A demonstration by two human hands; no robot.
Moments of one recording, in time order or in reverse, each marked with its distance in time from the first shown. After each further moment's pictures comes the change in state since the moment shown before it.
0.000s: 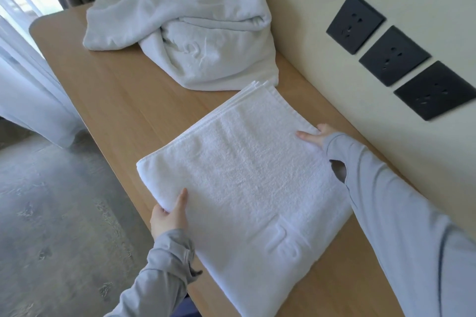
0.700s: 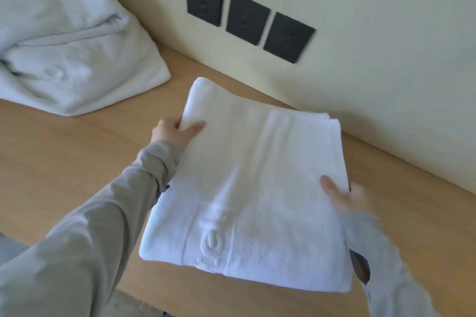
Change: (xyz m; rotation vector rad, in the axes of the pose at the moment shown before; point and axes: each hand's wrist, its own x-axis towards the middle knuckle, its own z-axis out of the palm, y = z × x) left_hand -0.051 0.100 0.156 0.808 -0.625 0.802; right_hand -0.239 0.201 0.051 0.638 0.602 0.488
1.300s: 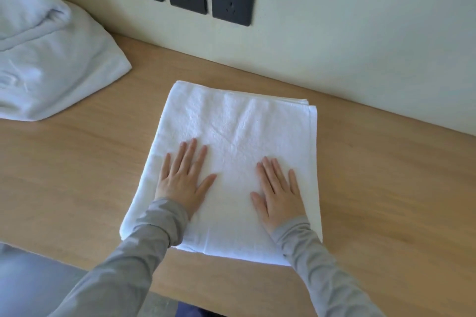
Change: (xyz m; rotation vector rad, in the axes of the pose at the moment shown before) left_hand -0.098 -0.069 0.096 0.897 -0.126 0.550; right_hand -0.042 0.071 0.079 -0.650 -0.065 -0.818
